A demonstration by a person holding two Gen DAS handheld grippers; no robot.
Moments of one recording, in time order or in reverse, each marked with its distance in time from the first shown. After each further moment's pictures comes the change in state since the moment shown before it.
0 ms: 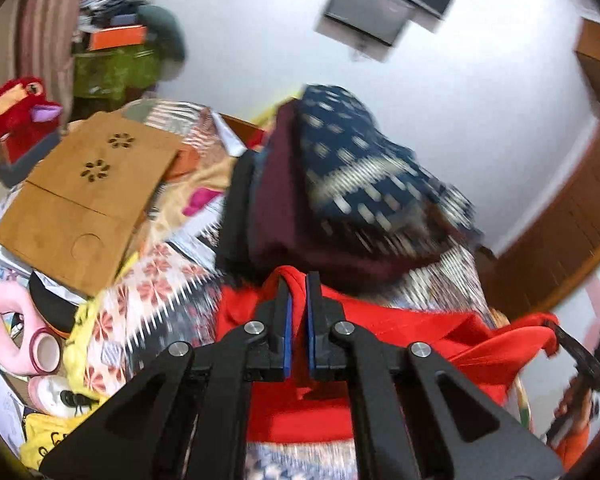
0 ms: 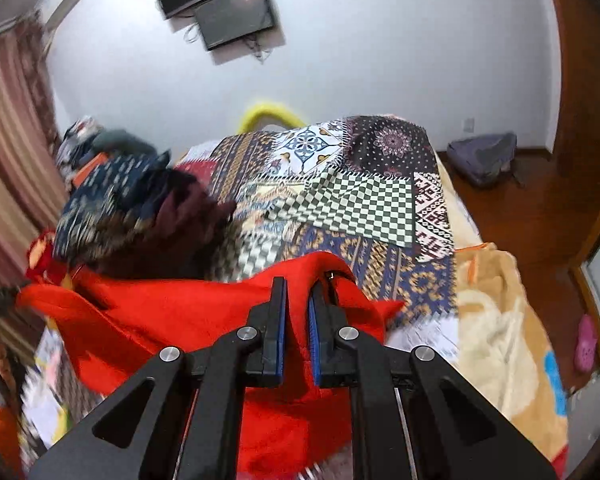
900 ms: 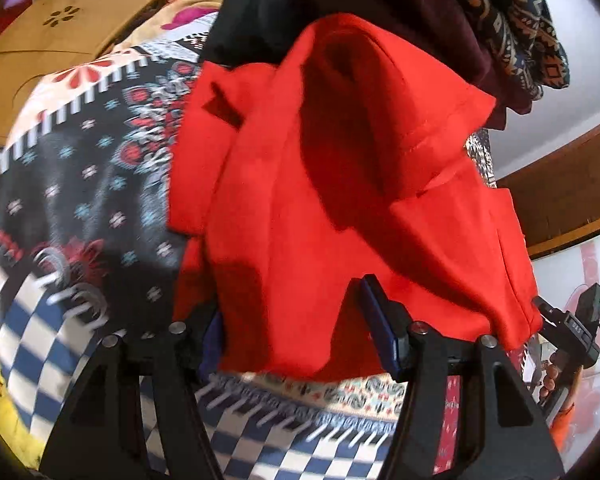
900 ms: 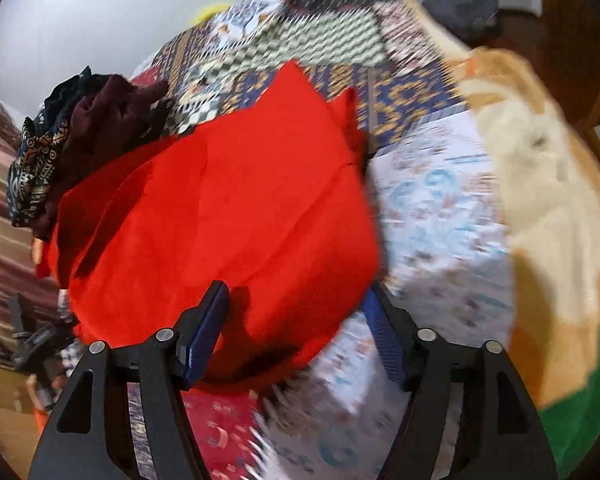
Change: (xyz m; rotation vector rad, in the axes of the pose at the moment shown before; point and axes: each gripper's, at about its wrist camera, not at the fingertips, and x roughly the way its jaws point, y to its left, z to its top) left arm 0.113 0.035 -0.122 -0.056 0.434 -0.080; right arm 0.067 -0.055 -0.092 0.229 0.427 0.070
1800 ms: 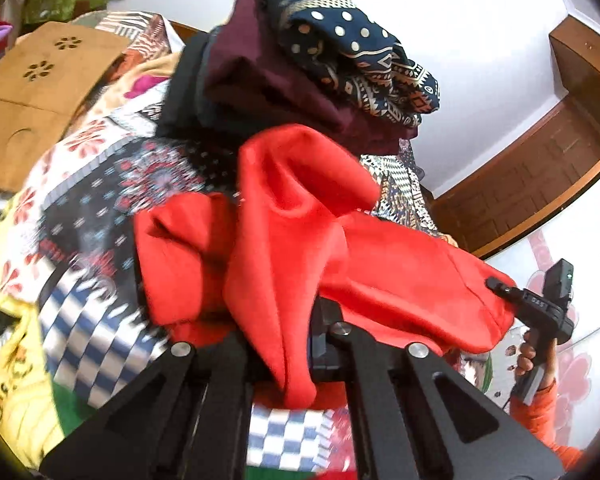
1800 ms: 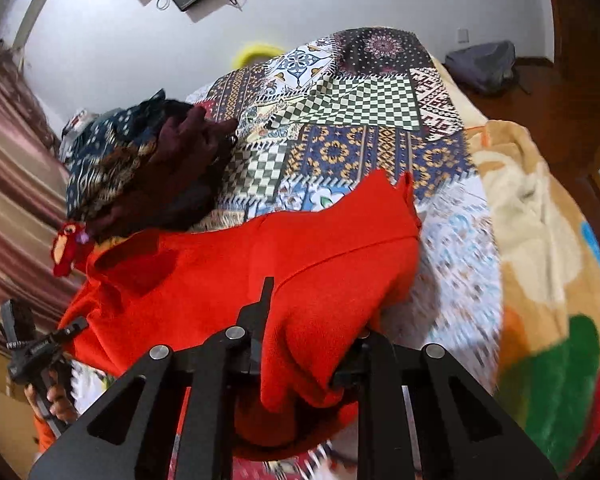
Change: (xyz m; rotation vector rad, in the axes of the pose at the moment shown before) left arm -0.097 -0.023 -0.031 0.099 -0.160 -0.174; right arm -0.082 0.044 -0.055 -0.125 -0.190 -0.005
